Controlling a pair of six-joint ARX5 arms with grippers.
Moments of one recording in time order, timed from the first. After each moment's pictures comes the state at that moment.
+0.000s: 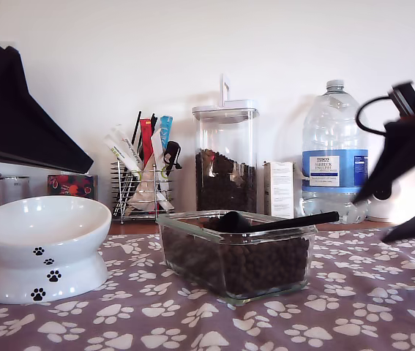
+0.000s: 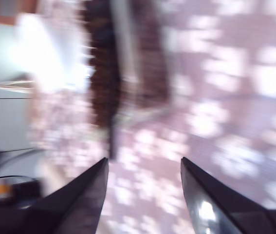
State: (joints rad) left arm -0.67 0.83 0.37 -0.07 0.31 0.02; right arm -0.01 1.54 0.78 -0.56 -0.86 0.01
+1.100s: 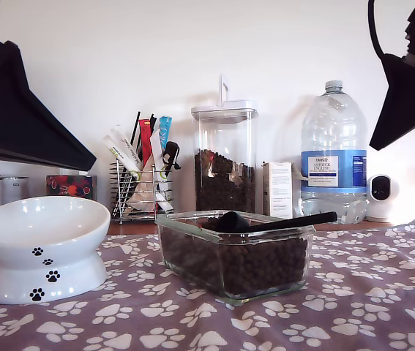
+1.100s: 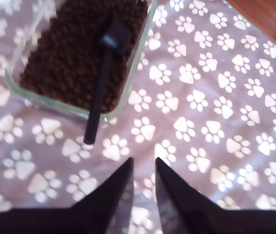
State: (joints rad) left arm -0.67 0.83 0.37 -0.06 0.33 0.02; right arm 0.41 1.05 0.79 -0.57 -0.11 -0.46
